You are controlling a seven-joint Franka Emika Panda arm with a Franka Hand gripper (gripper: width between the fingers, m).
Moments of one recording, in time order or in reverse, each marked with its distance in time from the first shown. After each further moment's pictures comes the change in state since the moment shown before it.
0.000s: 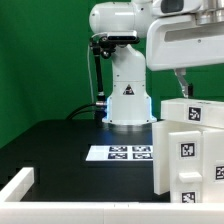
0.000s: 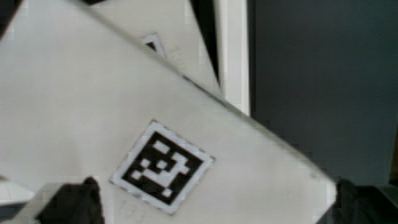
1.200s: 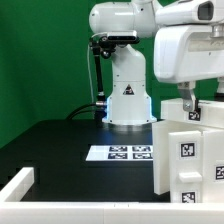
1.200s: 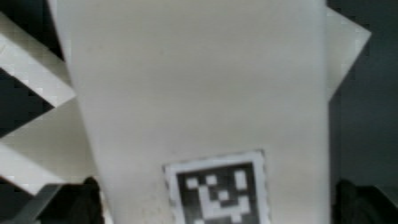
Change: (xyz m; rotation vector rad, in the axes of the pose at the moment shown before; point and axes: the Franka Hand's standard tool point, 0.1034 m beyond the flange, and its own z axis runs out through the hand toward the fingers) arm -0.001 0.014 0.023 -0.092 -0.011 -0.689
